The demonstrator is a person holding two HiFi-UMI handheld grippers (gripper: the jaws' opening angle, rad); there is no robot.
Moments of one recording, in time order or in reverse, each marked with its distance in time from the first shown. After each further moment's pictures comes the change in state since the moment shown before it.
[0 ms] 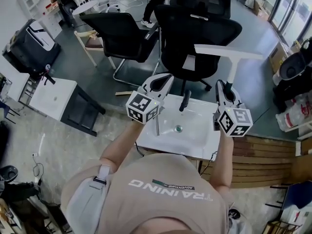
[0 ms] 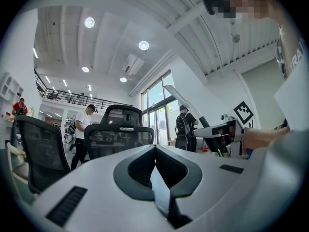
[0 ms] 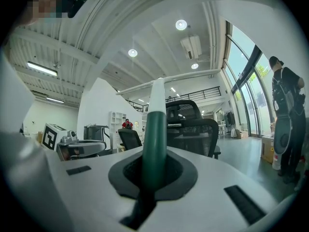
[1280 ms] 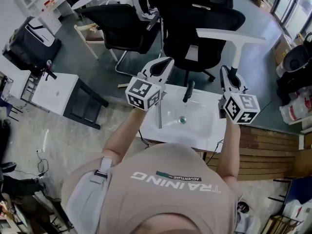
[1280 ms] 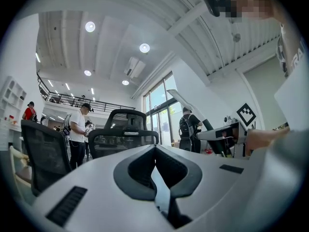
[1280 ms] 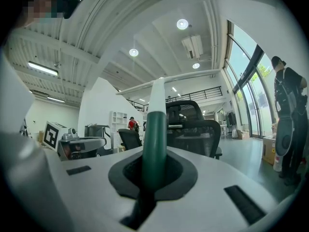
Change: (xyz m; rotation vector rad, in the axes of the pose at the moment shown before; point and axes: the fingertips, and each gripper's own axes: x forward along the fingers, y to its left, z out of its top) left arm 0.005 0.018 0.018 0.009 -0.029 0.036; right arm 0.012 -0.003 0.011 -0.010 0.006 0.011
